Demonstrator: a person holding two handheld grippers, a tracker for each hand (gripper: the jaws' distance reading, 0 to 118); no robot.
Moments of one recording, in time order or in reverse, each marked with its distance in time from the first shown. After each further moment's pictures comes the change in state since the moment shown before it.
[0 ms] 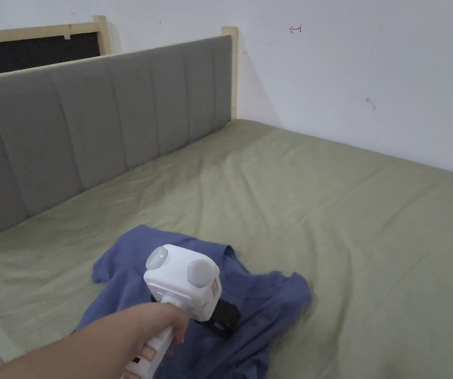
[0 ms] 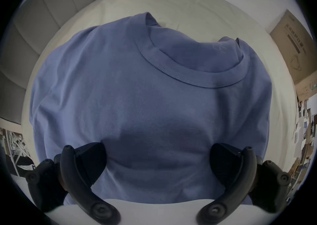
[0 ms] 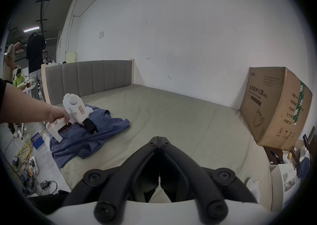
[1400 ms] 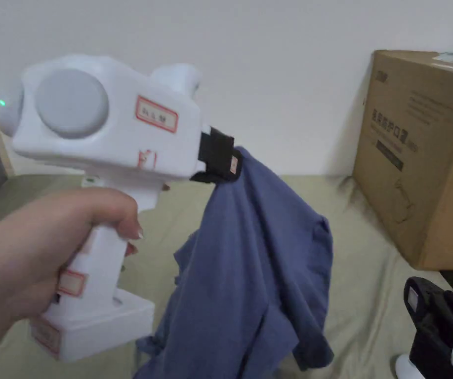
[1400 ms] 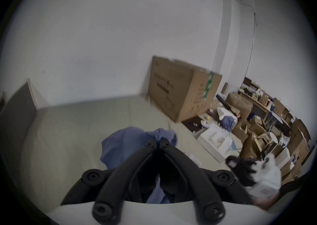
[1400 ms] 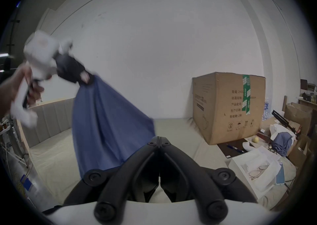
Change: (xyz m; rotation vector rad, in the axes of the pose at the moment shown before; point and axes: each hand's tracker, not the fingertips) left arm 0.343 -0.023 0.377 0.622 -0.652 -0.488; right arm 0.128 0.019 0.139 0.196 -0.370 -0.229
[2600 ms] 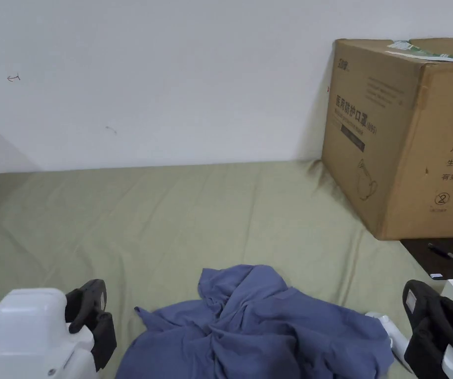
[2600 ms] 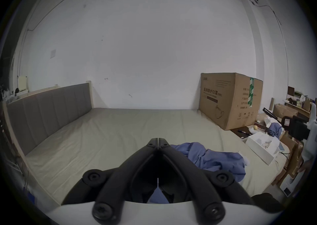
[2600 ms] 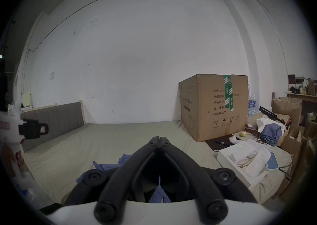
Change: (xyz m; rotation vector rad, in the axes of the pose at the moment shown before) left arm 0.007 -0.233 0.113 0.387 0.515 0.028; right arm -0.002 -0.037 0.068 0.089 -0.105 -0.038
